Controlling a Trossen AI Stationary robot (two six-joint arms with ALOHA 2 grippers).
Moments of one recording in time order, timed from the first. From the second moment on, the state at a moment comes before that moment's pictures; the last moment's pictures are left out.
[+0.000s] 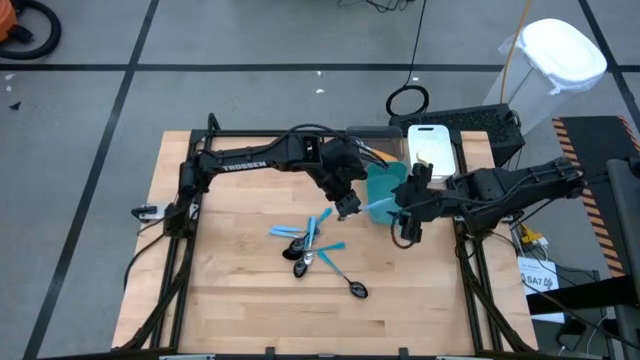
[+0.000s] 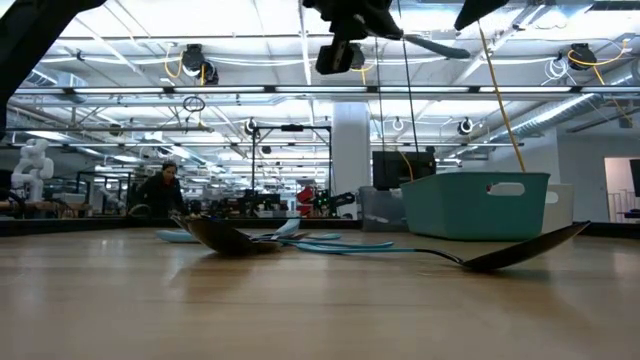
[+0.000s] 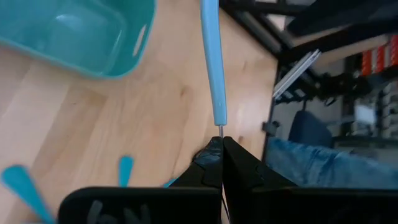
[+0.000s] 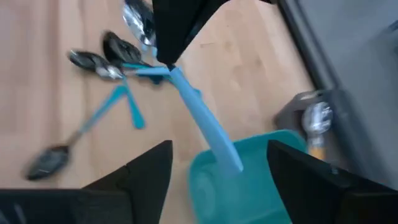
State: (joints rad) left arm 0.14 2.06 2.11 -0.91 0.50 -0.50; right arm 0.26 1.16 1.28 -1.07 0.44 0.27
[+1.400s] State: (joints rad) left arm 0.15 2.06 2.11 -0.81 0.56 -0.49; right arm 0.27 1.32 1.27 -1.17 0.51 0.10
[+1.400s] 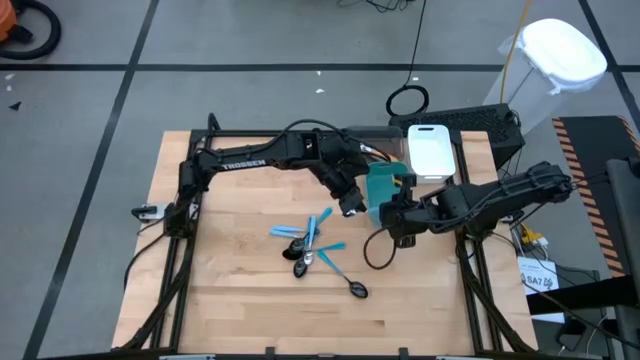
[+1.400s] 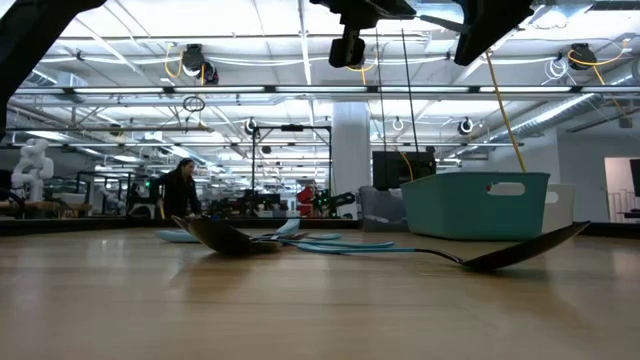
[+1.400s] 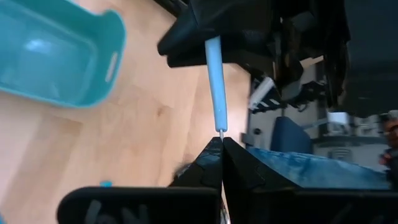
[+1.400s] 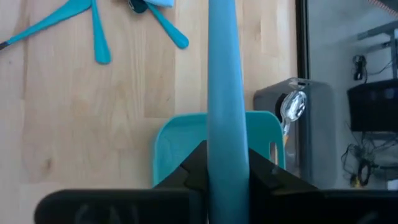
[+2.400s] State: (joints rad) left arm 0.10 2.04 2.35 -0.96 0.20 -0.15; right arm 0.32 1.19 1.27 -1.25 0.10 0.56
